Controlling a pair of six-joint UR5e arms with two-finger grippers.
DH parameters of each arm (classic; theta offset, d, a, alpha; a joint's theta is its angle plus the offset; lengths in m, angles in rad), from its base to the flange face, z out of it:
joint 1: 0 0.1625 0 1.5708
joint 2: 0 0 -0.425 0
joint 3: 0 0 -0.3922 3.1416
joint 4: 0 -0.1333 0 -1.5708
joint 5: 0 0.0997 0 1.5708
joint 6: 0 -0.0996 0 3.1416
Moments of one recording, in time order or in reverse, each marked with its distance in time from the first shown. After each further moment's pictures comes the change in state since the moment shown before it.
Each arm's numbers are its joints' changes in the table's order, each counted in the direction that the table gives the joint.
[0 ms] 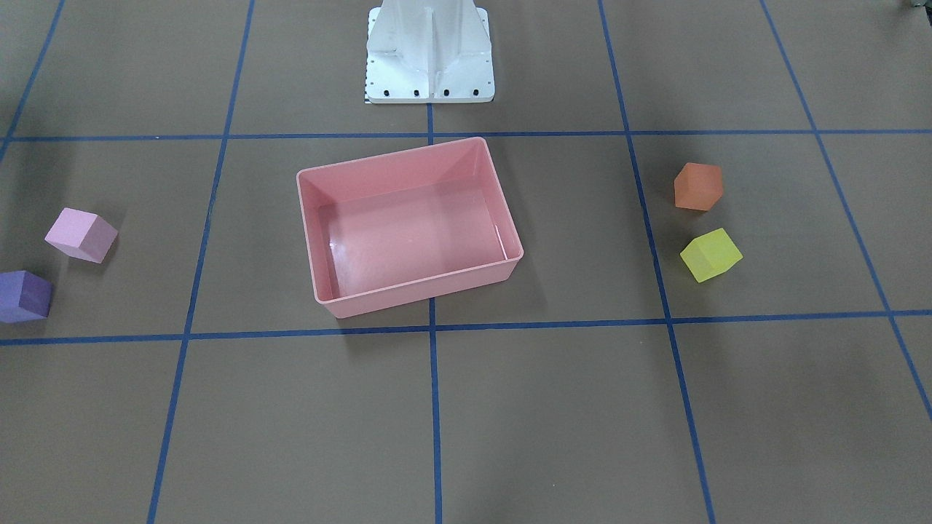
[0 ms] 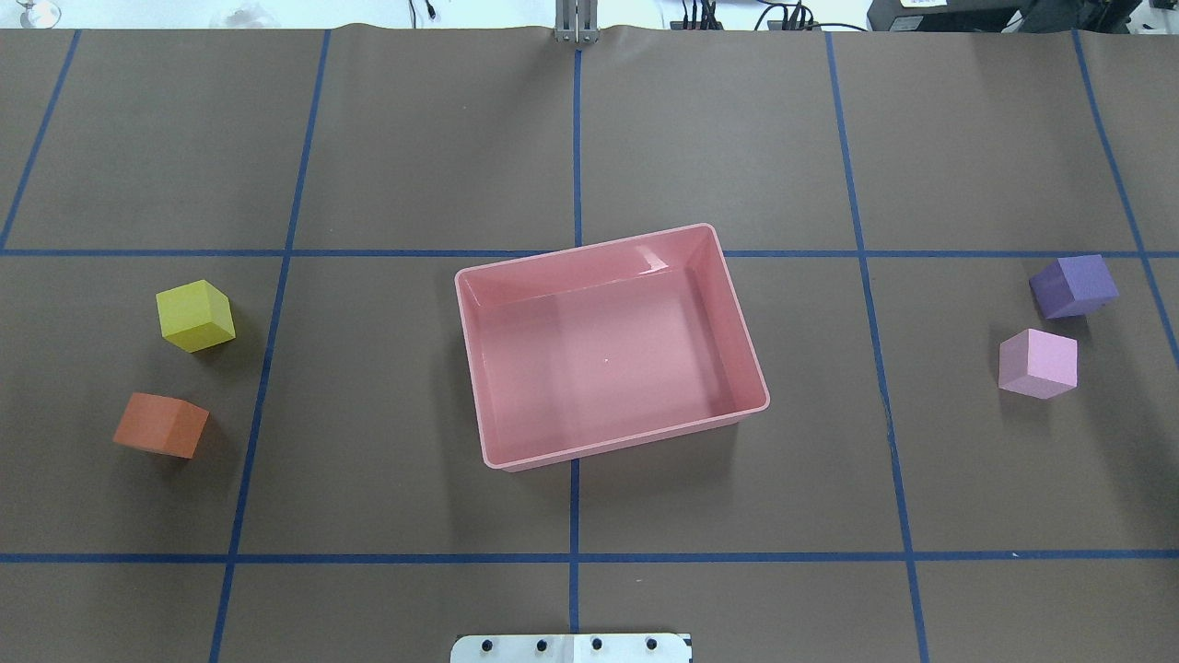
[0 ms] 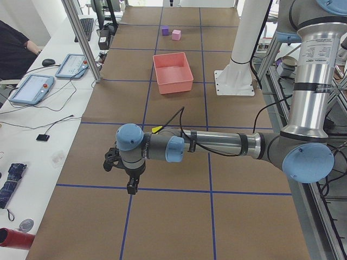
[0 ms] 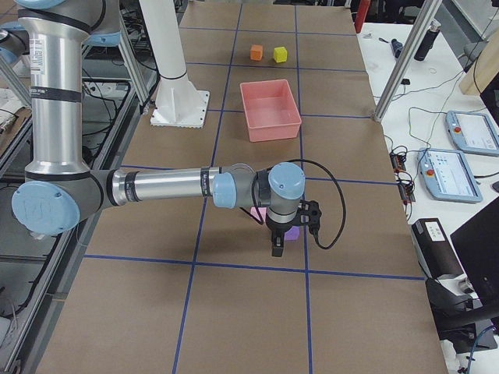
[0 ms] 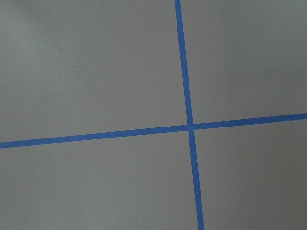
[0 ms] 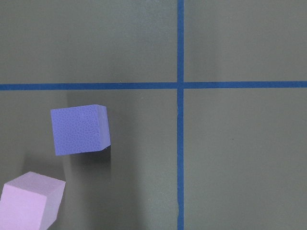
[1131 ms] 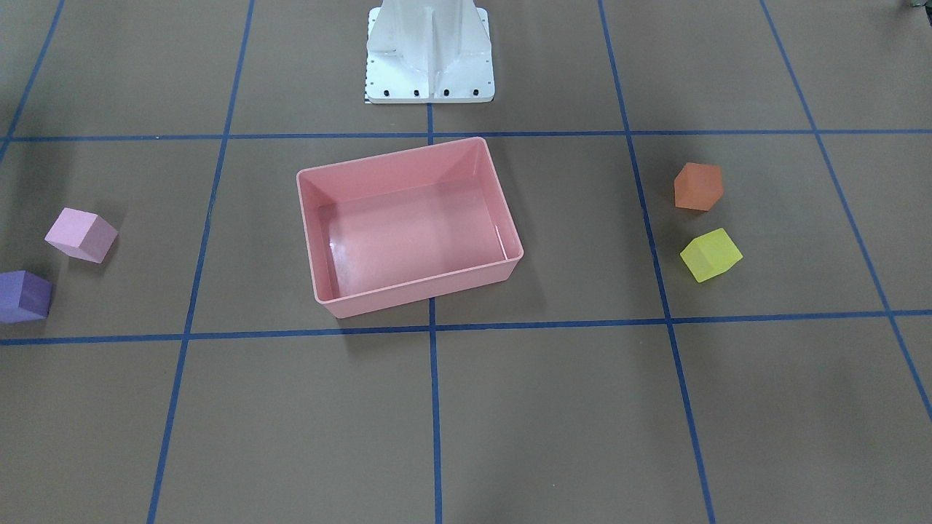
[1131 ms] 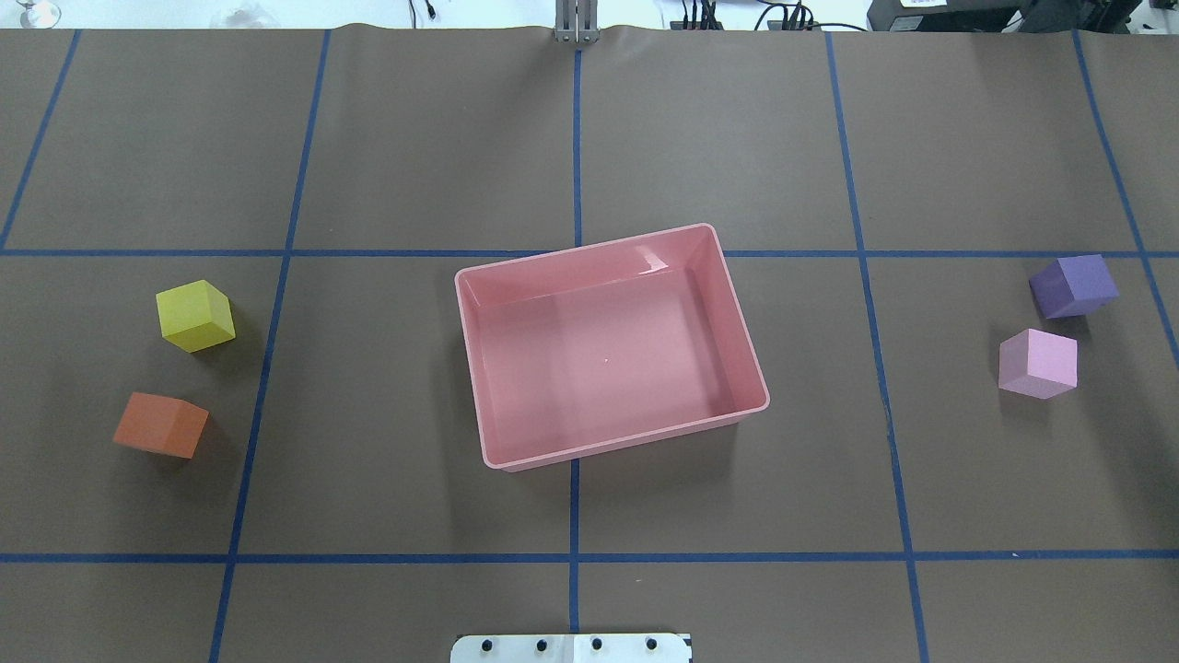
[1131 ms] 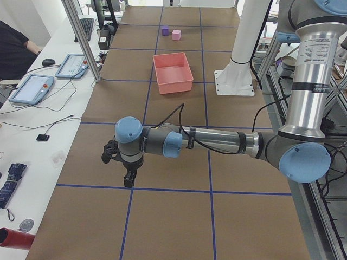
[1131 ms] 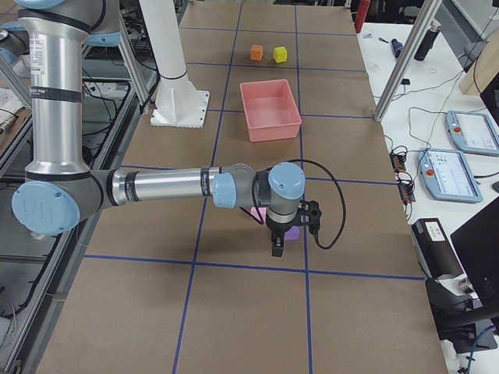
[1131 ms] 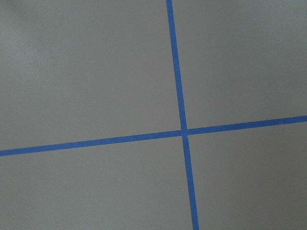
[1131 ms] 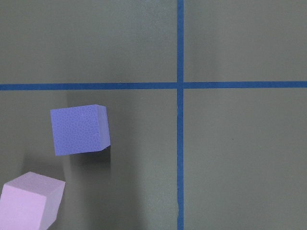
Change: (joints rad) left arm 0.040 -0.015 -0.049 0.035 -0.002 0.004; right arm -0.001 0.001 0.000 -0.001 -0.001 -0.002
